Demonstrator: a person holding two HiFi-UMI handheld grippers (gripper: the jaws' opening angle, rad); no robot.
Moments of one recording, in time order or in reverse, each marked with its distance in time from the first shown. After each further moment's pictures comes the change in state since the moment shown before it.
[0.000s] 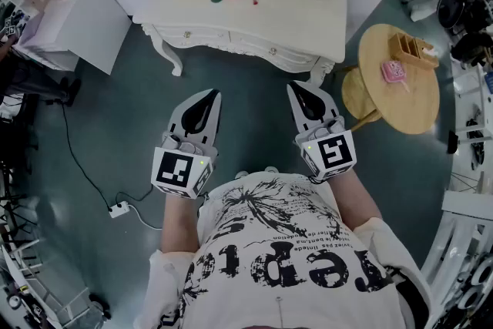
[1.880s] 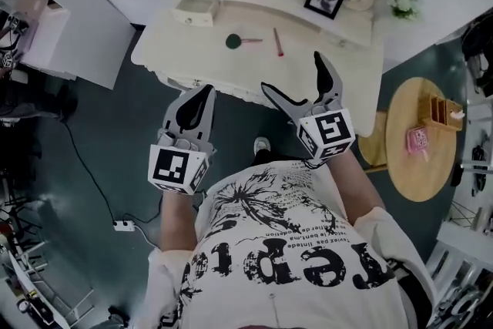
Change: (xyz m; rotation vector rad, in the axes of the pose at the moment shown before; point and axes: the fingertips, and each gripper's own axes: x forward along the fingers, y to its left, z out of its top) left arm 0.254 0.254 -0.014 0.007 0.050 0.107; right arm 0.360 -0.173 -0.032 0.114 0.018 0.059
